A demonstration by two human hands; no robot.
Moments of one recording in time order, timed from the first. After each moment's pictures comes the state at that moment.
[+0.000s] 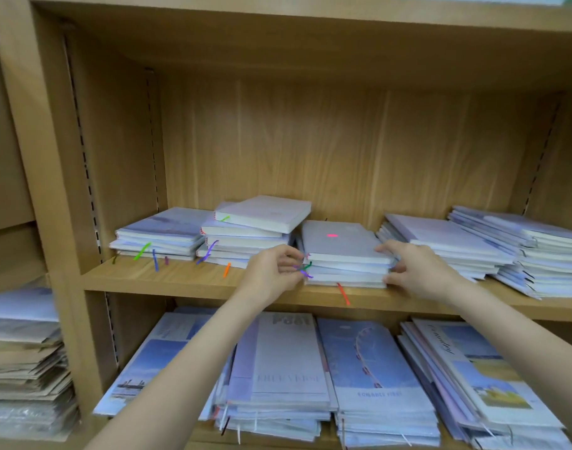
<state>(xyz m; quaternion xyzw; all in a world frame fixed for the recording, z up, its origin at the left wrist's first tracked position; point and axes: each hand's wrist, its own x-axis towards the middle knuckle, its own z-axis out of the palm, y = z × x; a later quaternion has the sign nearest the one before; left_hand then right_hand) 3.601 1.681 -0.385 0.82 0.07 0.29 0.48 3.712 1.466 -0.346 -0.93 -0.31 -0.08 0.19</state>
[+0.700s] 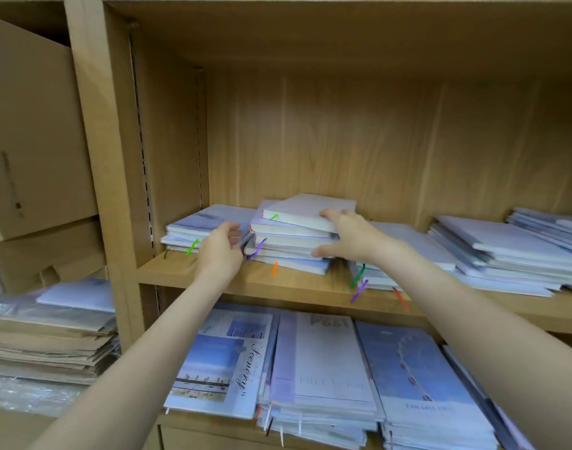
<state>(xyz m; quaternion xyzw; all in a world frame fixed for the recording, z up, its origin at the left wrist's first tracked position) 3.554 1.797 -0.374 0.80 0.27 0.41 0.34 3.670 1.623 -0.319 -0.89 -0.42 -0.04 0.17</state>
